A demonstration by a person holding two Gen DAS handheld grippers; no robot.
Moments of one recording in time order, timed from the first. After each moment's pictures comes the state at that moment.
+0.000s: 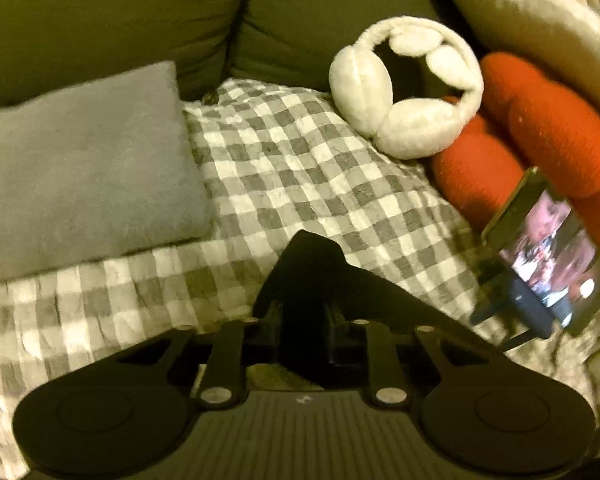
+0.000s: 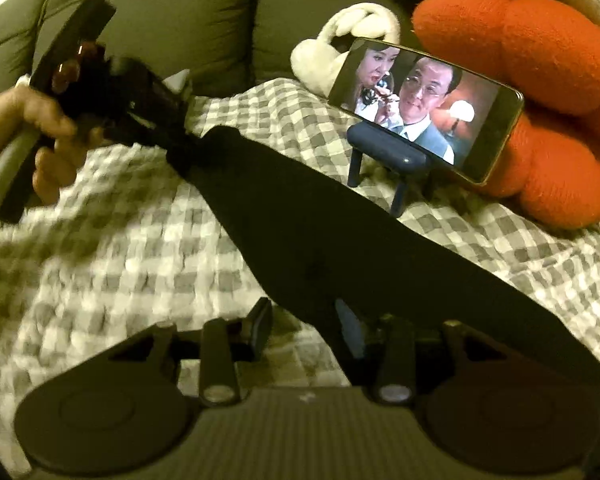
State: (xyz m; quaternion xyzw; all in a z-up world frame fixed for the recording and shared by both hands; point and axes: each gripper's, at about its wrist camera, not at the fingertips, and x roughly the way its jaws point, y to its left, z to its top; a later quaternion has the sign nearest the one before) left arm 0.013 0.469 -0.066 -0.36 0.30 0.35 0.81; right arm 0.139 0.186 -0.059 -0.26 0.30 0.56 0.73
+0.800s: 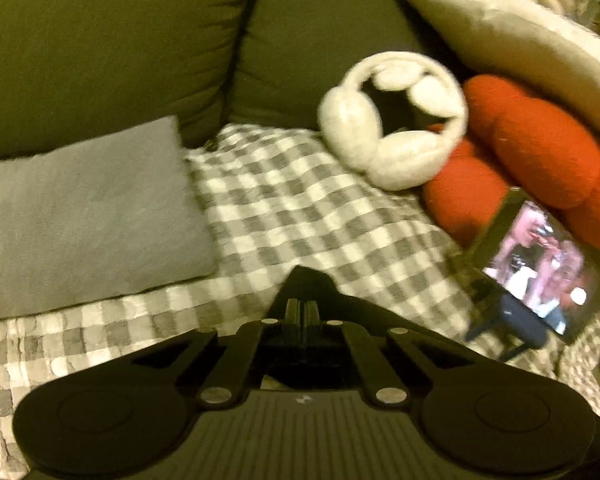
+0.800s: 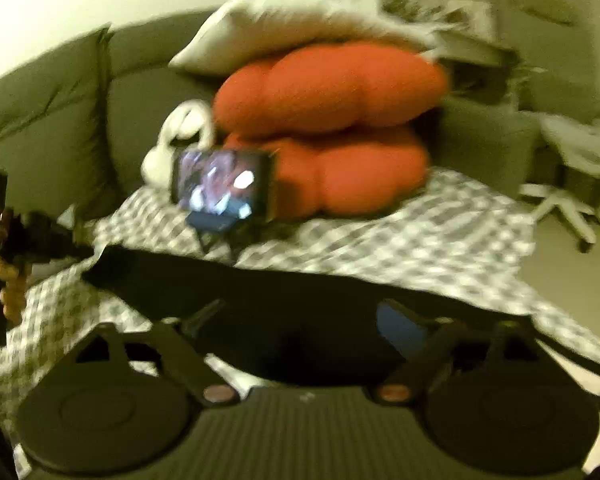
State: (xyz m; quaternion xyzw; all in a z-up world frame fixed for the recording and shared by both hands) left arm 0.007 0.451 -0.037 -0.32 0.27 0.35 0.84; right arm 0.156 0.050 0.016 -0.09 0.29 0.39 0.87
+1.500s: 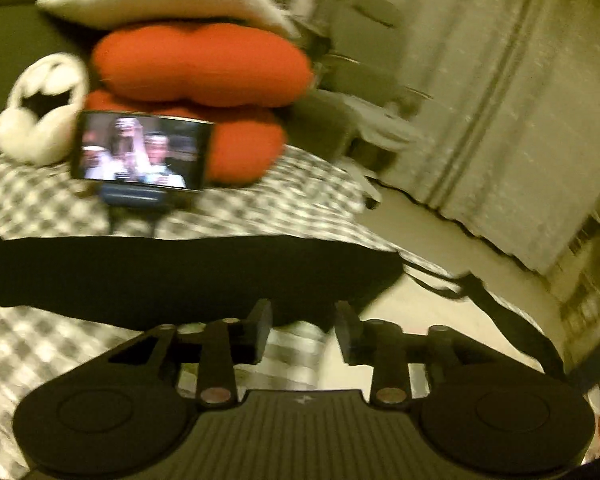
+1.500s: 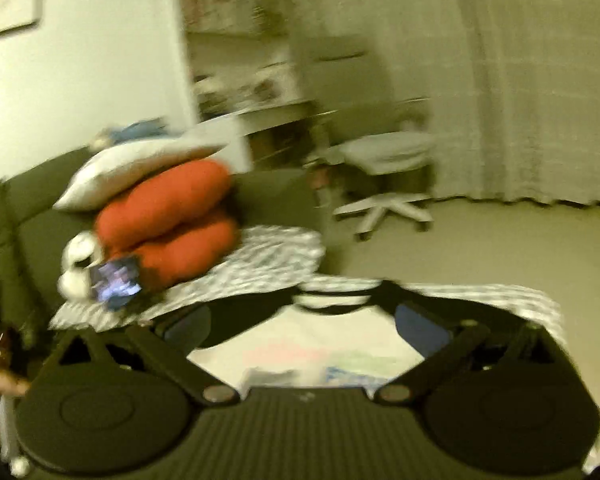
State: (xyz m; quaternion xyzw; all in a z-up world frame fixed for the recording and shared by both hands) left arm 0.039 0.213 0.028 -0.19 0.30 0.02 0.93; right arm 0.015 -0.191 0.092 0.06 0.24 0.16 0.96
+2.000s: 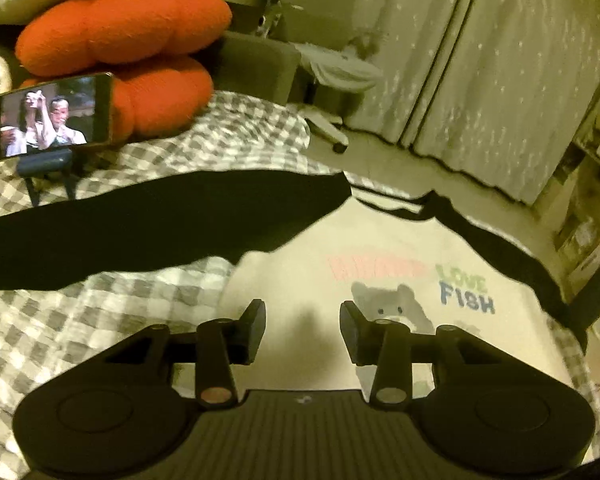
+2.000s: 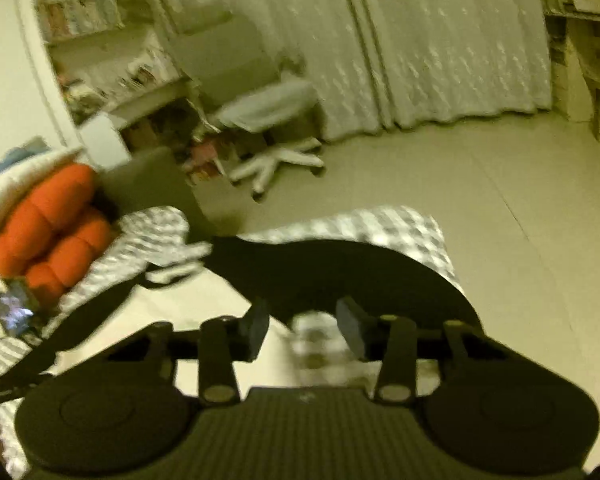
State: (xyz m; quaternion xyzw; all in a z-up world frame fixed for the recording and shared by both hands) left arm 0.058 0.134 0.000 -0.13 0.36 -0.02 0.92; right arm 0.073 -0.323 0.021 0.16 0.34 0.04 0.93
